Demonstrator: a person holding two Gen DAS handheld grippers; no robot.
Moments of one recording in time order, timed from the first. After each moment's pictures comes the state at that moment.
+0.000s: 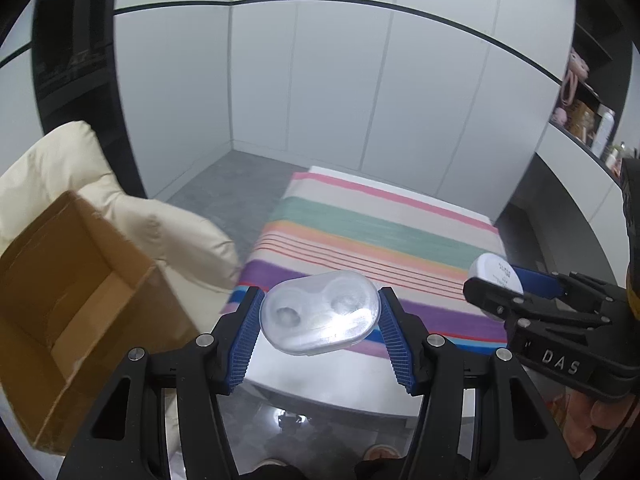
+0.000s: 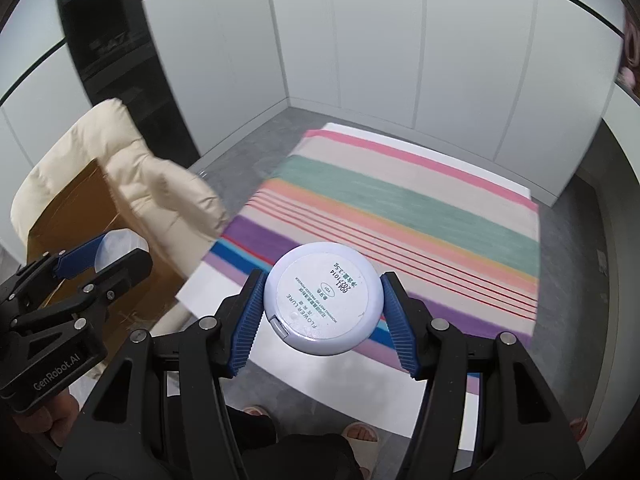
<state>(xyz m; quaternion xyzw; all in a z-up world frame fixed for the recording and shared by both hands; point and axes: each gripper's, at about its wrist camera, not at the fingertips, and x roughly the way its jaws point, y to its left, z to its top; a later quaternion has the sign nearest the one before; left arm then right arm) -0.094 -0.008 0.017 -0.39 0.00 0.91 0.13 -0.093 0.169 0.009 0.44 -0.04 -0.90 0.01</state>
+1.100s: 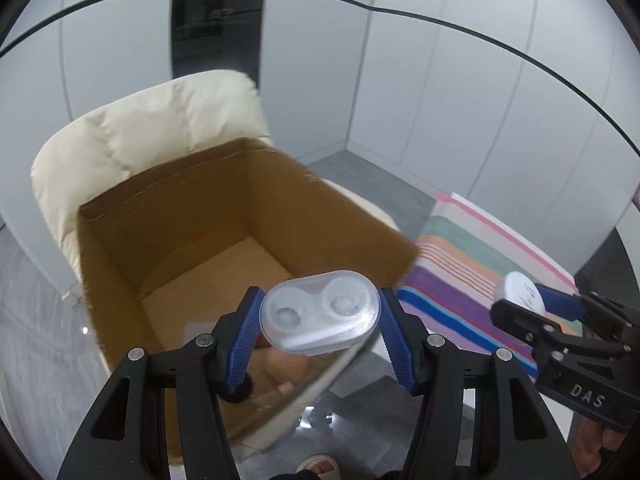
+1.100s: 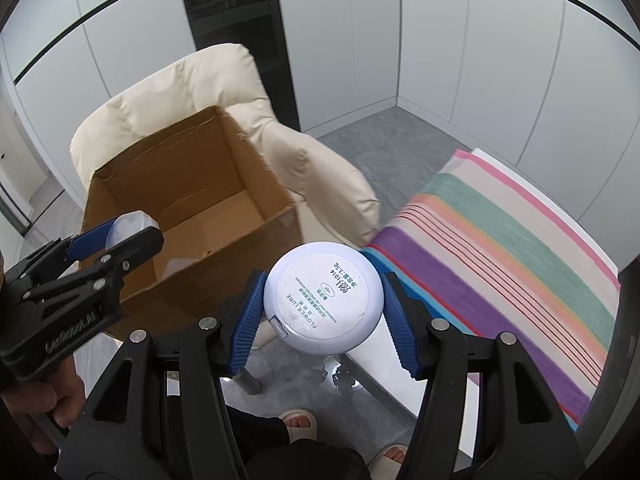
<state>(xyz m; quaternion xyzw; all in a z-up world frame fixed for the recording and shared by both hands) -0.078 -0.210 0.006 -0.39 -0.08 0.92 -0.05 -0.114 -0.023 0.010 0.44 0.04 -0.88 0.17</state>
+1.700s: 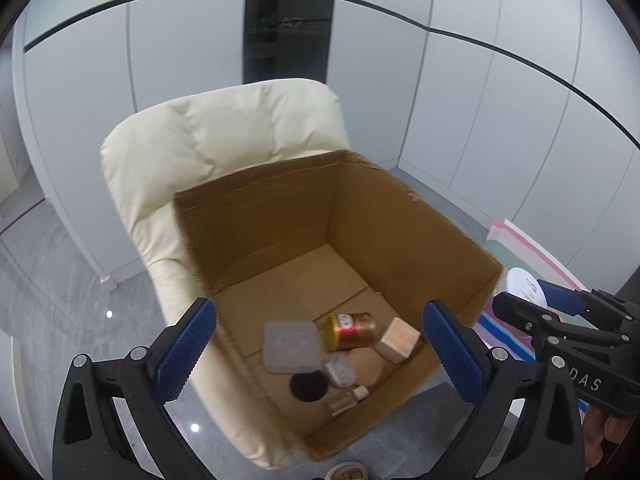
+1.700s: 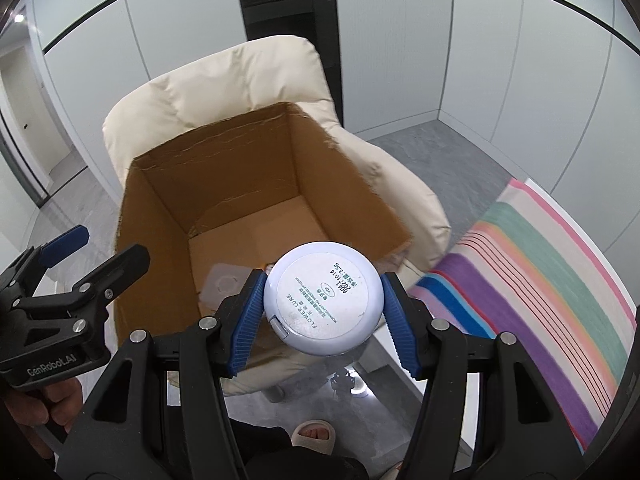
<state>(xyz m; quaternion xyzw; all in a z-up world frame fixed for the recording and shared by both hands) -0.033 -0.289 0.016 -0.37 -0.10 0.92 -0.13 -0.118 -0.118 0.009 0.43 0.07 -0.87 0.22</state>
